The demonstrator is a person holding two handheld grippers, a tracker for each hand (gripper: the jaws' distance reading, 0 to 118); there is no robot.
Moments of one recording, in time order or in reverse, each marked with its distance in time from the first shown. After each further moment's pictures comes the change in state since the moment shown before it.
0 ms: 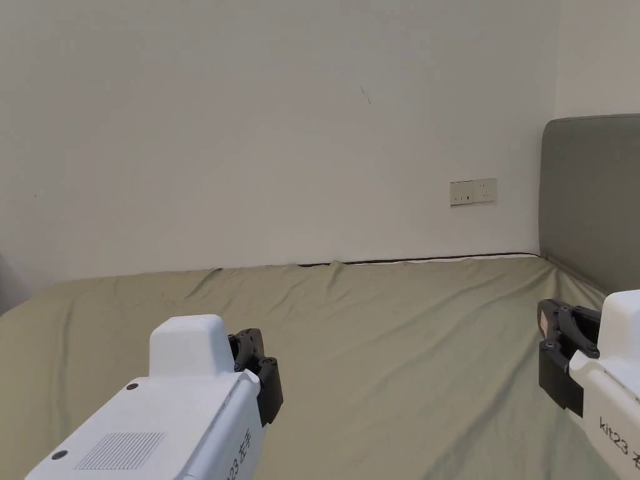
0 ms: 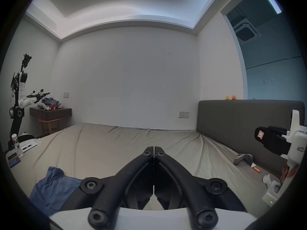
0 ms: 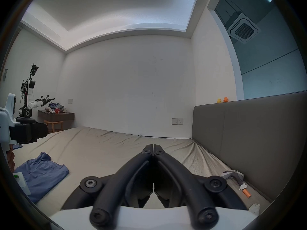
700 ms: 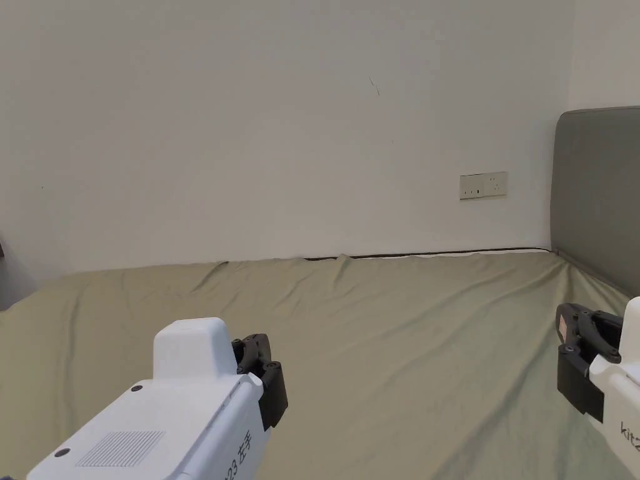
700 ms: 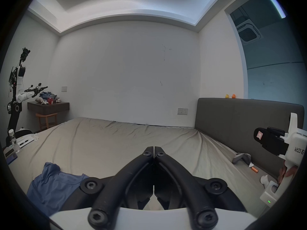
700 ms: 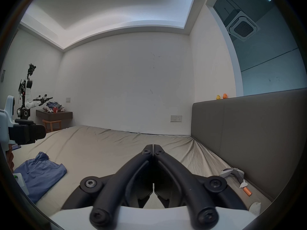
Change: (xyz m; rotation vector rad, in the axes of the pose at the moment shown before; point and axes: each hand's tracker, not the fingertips) left arm -0.010 -0.005 -0.014 -0.042 -0.020 0.032; right arm 0.002 -0.006 -0.014 -0.032 -0.013 -0.012
